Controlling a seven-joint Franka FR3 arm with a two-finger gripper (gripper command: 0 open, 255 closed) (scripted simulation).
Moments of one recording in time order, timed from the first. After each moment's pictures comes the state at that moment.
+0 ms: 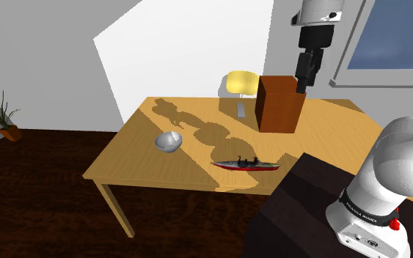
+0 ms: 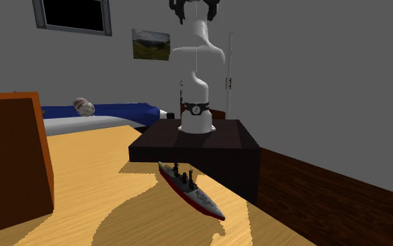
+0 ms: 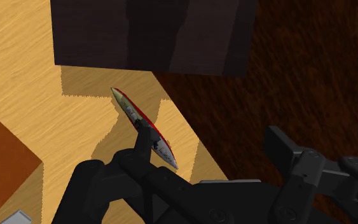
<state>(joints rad) 0.02 -0.82 -0.06 -2.37 0.07 1.43 -0.09</state>
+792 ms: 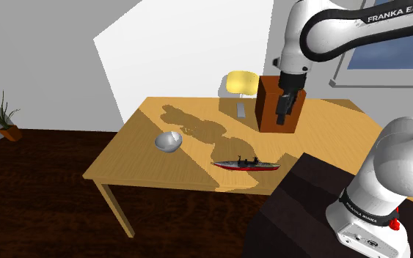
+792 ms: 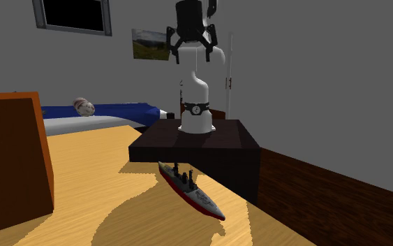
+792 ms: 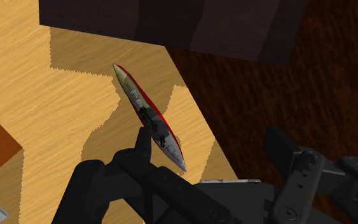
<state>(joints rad) 0.03 -0.76 -0.07 -2.67 0.02 1.84 -0.18</state>
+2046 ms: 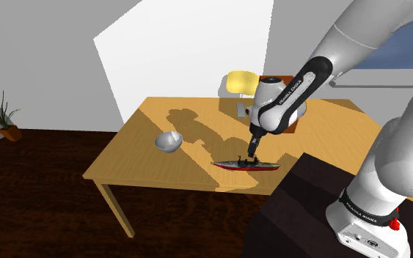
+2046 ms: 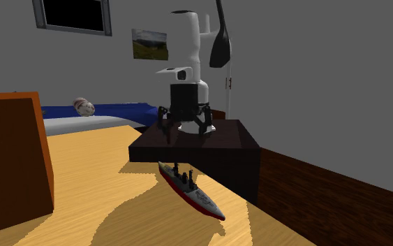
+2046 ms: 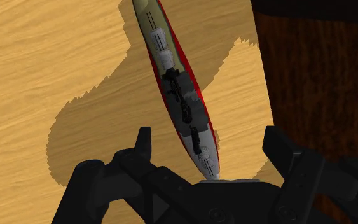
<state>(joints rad) 0.08 -0.04 -0.12 -2.76 0.03 2.79 -0.38</state>
